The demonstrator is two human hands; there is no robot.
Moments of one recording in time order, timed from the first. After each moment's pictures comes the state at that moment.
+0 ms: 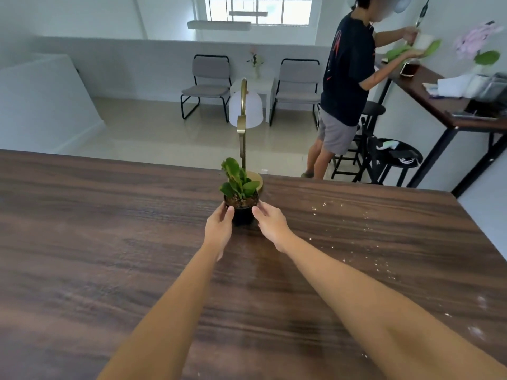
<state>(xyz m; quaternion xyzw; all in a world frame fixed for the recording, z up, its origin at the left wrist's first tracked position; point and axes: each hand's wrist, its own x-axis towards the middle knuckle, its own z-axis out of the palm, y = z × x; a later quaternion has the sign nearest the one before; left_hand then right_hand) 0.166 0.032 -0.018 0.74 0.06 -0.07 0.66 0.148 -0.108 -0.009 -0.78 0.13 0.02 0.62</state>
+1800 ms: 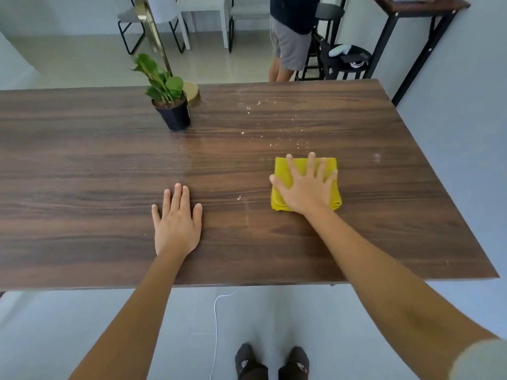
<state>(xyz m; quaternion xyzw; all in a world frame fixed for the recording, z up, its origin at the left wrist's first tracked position) -0.077 0.035 -0.071 0.99 -0.10 -0.01 0.11 -0.109 -0.248 -0.065 -0.96 0.26 0.04 0.12</state>
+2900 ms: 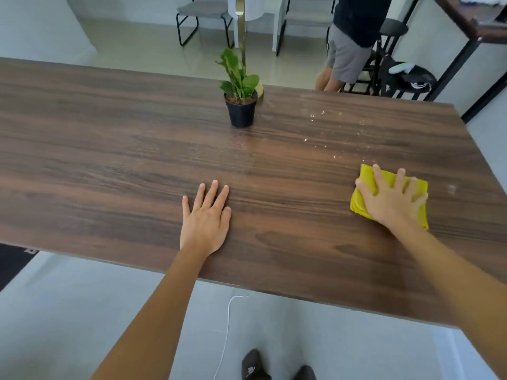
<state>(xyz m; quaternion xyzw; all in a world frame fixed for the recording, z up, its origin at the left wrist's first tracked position) -0.061 0.101 -0.069 0.98 -0.13 -0.01 0.11 -0.096 -0.283 -0.054 -0.94 0.33 0.04 0.10</state>
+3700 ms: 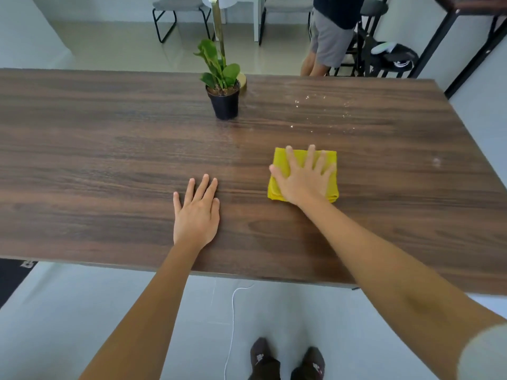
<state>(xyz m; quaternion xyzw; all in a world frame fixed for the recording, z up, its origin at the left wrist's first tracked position) -0.061 0.104 -0.069 0.98 -0.14 -0.01 0.13 -0.050 -0.141 -0.064 -0.96 0.24 0.04 0.13</state>
